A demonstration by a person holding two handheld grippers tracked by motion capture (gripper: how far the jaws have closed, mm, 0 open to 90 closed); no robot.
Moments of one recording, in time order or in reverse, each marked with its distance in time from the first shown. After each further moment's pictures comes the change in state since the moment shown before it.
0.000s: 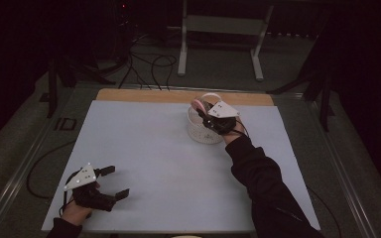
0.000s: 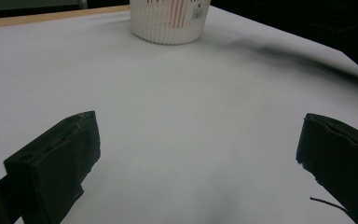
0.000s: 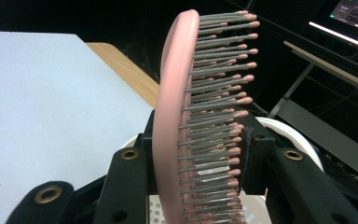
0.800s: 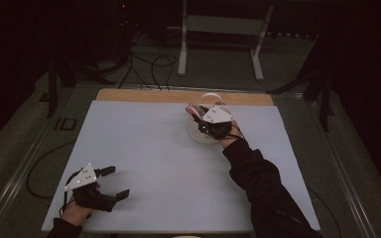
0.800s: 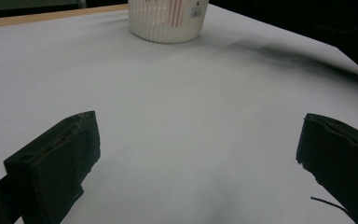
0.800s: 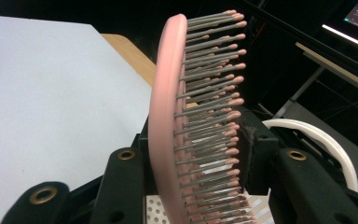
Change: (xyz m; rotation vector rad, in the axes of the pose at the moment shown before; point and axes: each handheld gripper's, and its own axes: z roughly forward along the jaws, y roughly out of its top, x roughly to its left) left arm -0.001 0.000 0.000 0.005 -0.002 0.005; right arm 0.018 0.001 0.000 0.018 0.030 -0.054
